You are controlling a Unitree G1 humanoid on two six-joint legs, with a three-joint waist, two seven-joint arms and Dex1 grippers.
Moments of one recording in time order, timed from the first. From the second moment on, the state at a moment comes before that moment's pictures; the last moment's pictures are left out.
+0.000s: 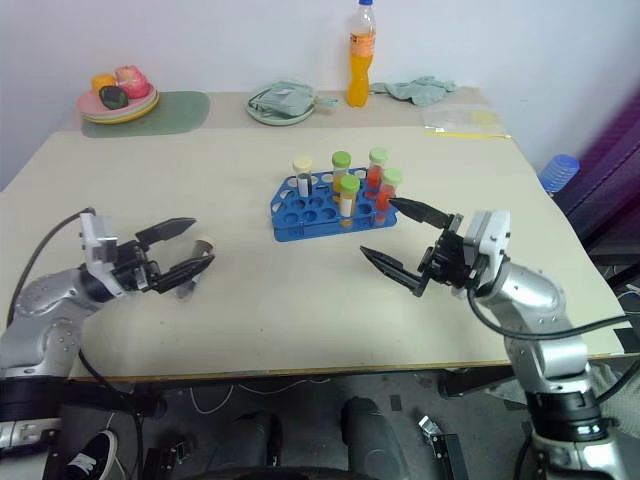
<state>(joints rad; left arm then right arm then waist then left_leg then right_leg) -0.20 0.66 0.28 0.06 -0.61 0.13 -1.13 -0.23 -0.66 -0.12 -0.25 0.65 0.09 0.97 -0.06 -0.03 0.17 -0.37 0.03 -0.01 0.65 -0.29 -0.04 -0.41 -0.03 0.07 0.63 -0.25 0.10</state>
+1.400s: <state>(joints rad) -1.04 0.84 -0.28 0.43 -0.67 1.59 -0.56 -0.30 -0.51 -0.03 -0.20 0.58 0.10 1.07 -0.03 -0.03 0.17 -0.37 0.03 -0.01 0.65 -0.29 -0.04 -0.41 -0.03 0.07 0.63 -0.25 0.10</state>
